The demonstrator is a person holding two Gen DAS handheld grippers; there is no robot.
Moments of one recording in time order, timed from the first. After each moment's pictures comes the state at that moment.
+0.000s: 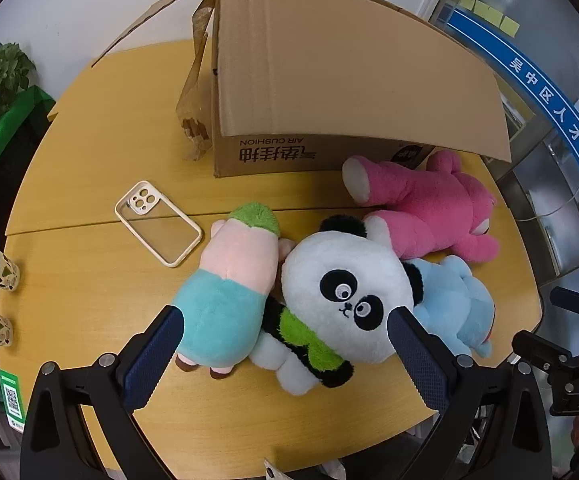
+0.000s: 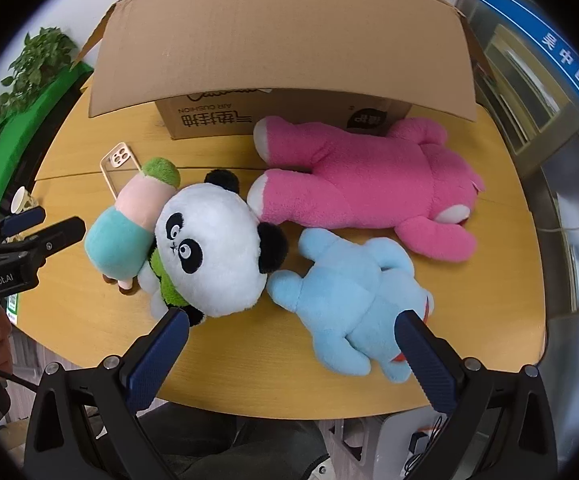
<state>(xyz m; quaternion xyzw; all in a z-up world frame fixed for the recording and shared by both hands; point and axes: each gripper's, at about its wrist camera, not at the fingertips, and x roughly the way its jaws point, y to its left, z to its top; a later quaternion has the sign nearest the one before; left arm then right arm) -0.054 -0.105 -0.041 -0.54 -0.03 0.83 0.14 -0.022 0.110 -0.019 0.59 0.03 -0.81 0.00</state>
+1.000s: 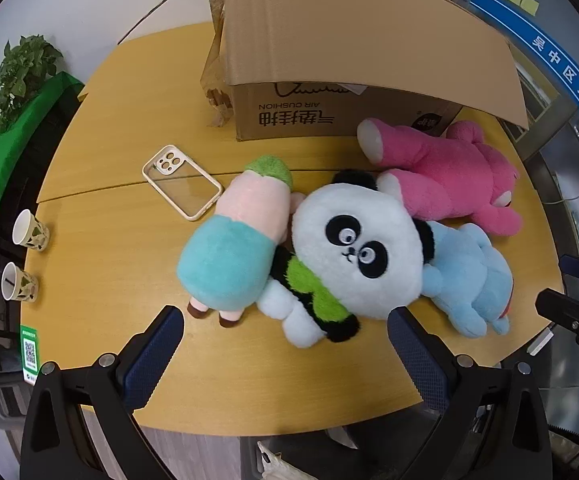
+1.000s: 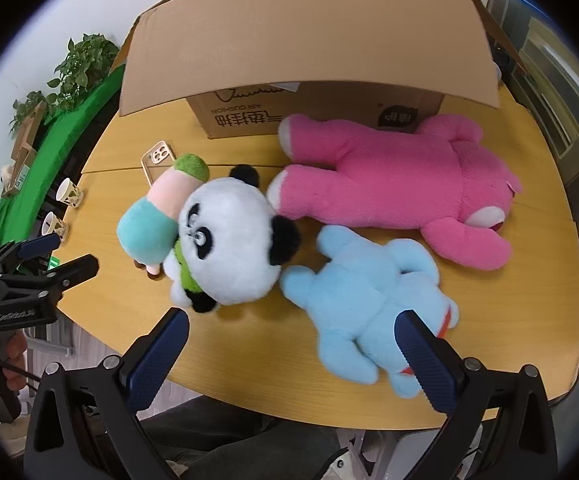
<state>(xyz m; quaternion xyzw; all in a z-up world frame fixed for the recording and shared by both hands) -0.013 -0.084 -0.031 -0.57 0.00 0.82 0.07 -0.013 0.161 -0.027 0.57 -0.01 -0.81 0.11</state>
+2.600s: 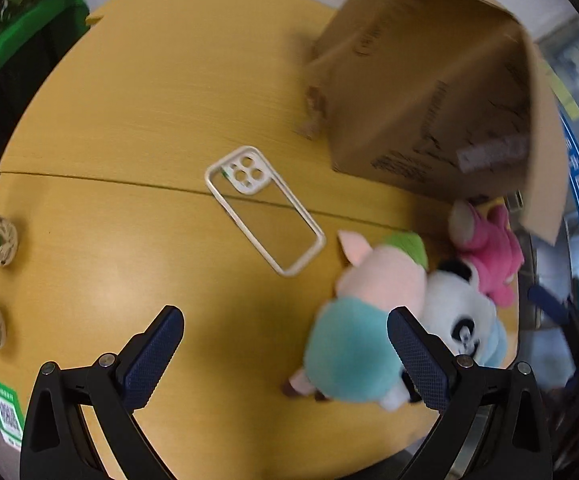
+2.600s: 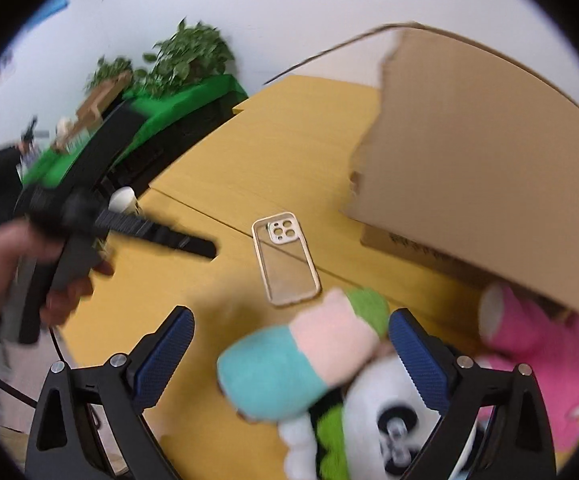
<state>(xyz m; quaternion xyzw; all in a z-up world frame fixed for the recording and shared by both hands) -0.171 -0.296 -0.120 -0.61 -0.17 0.76 0.13 -0.105 -0.097 -0.059 0.44 0.10 -0.86 0.25</state>
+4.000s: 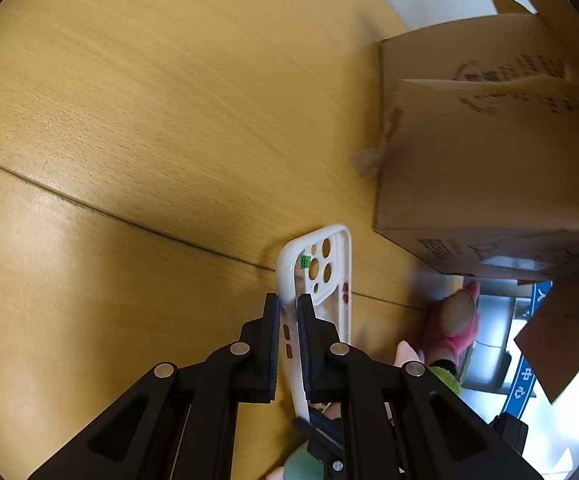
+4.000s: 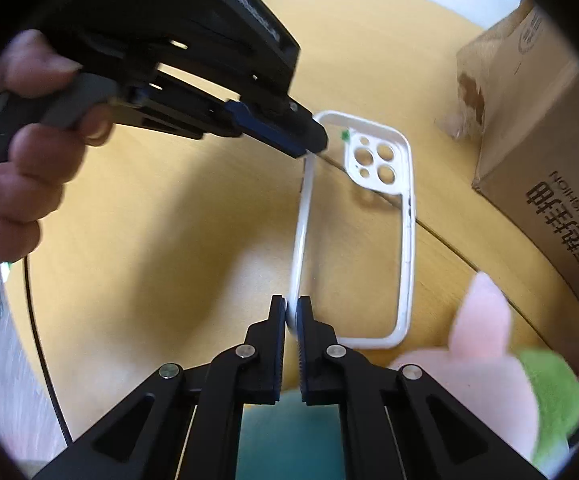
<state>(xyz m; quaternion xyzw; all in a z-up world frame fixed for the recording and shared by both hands) -0.253 -0.311 -0.226 -0.62 -0.34 0.68 0.17 -0.148 -0.138 -0.184 0.56 0.16 -0.76 0.27</state>
